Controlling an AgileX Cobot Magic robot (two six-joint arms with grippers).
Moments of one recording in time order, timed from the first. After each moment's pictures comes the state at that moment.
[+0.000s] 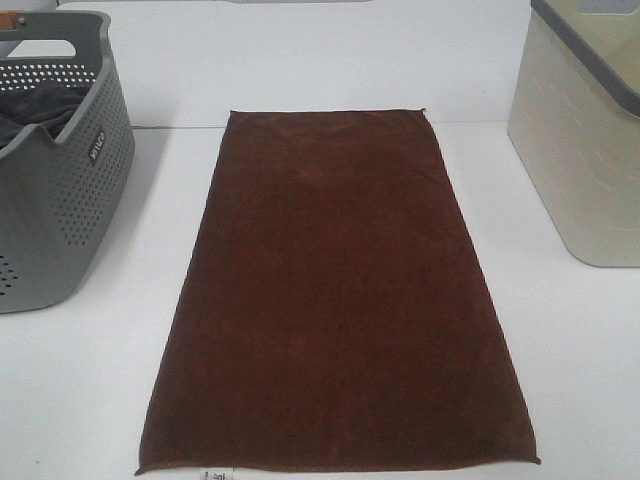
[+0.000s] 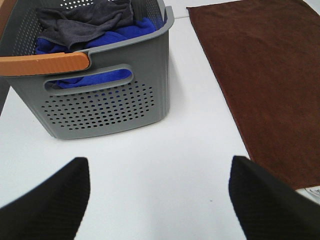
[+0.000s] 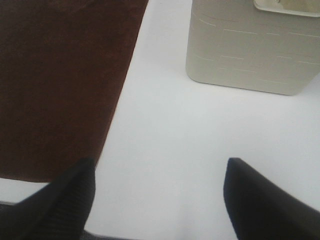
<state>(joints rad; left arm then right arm) 0.00 0.00 -0.51 -0.09 1.05 0.12 0.06 0.08 -0.50 0.08 1.07 -0.10</state>
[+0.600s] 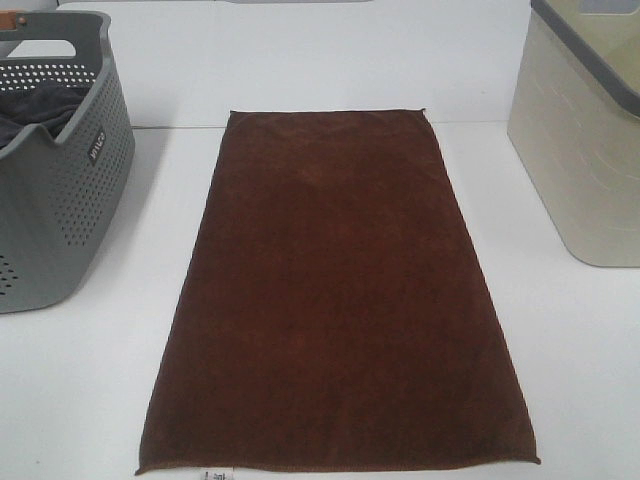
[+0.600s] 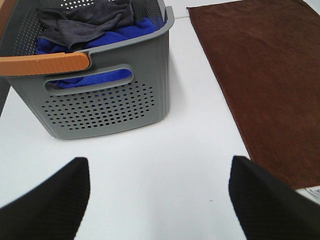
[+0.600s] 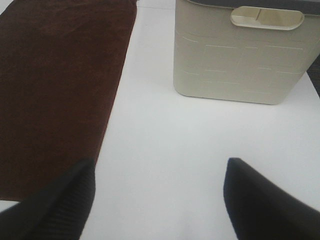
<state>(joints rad) 0.00 0.00 -0.51 -0.09 1.05 0.12 0.00 0.00 -0.50 0.09 1.07 -0.10</state>
